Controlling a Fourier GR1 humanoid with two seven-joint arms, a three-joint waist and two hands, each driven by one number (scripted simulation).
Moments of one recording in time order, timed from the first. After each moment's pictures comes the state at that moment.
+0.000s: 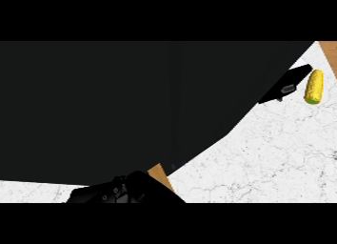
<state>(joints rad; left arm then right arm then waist) 0.49 0.74 -0.13 -2.05 0.86 0.11 -0.58 -0.68 -0.01 0.76 -2.01 -0.17 -0.33 0.68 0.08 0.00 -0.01</state>
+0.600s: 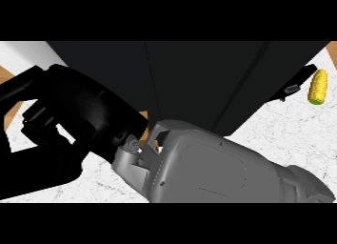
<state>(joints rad) 0.49 0.78 0.01 -2.00 0.96 -0.01 -0.54 -1.18 0.00 0.59 -1.47 -0.54 -0.30 0.55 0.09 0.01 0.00</state>
